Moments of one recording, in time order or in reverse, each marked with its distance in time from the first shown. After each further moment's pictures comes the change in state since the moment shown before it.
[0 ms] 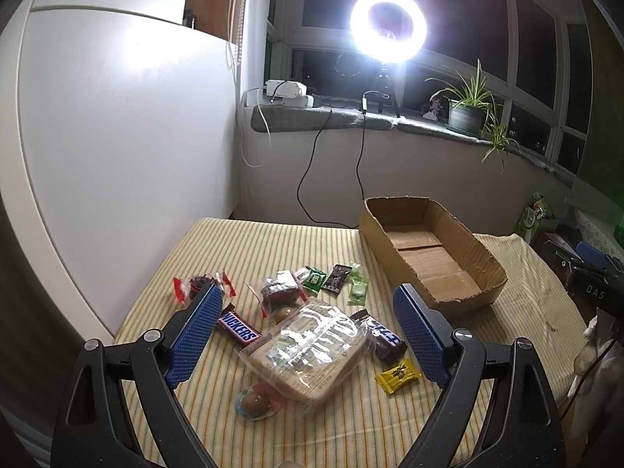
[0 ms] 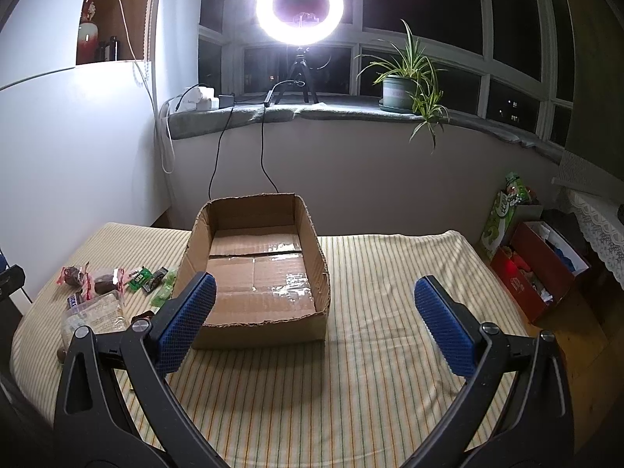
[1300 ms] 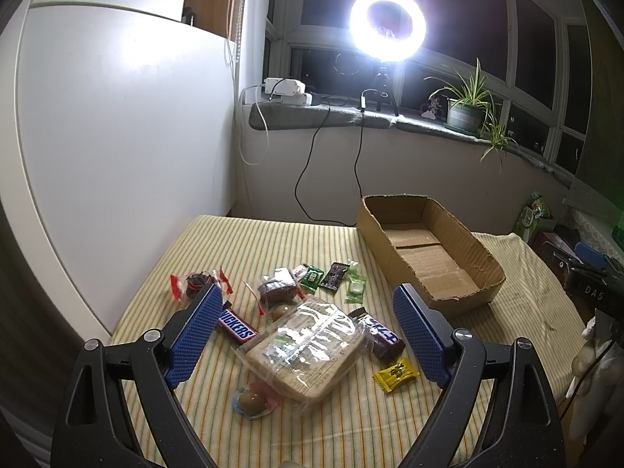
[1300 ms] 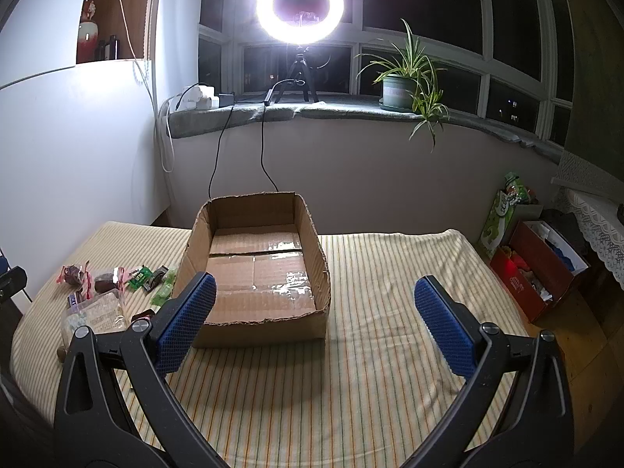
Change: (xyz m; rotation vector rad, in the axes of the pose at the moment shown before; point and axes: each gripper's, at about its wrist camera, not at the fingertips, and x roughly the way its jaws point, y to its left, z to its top) left arm 0.001 -0.001 -0.002 -0.005 0.004 -0.005; right arm 0.001 0.001 -0.002 -0.001 0.005 -0.001
